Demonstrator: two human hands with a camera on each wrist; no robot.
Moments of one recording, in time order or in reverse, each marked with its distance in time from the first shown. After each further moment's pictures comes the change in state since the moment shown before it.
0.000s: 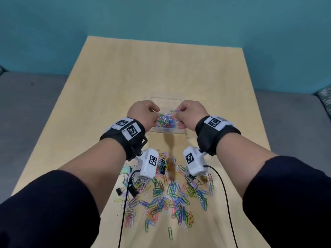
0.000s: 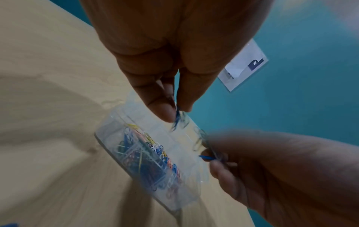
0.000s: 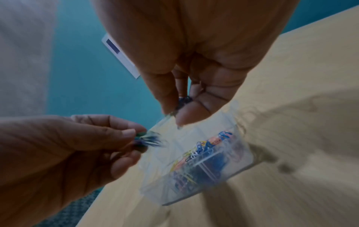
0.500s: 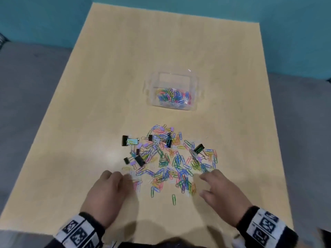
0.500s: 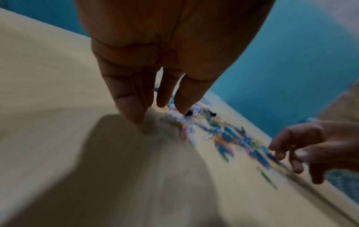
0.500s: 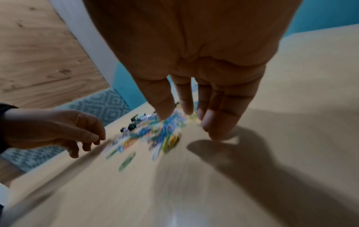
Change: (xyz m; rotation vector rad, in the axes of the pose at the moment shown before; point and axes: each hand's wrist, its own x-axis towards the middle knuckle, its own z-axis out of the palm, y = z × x) left_hand -0.233 -0.153 -0.027 0.544 -0.036 -0.126; right_hand -0.220 0.157 0.010 -0.597 -0.297 -0.120
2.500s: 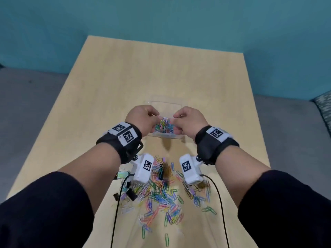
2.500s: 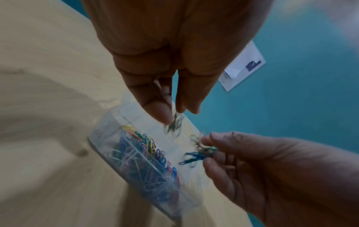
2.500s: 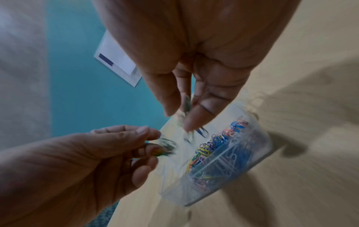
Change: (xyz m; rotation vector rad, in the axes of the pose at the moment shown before) left_hand 0.222 0.164 -0.073 -0.585 -0.004 0.136; right_hand 0.214 -0.080 -0.145 0.795 0.281 0.119
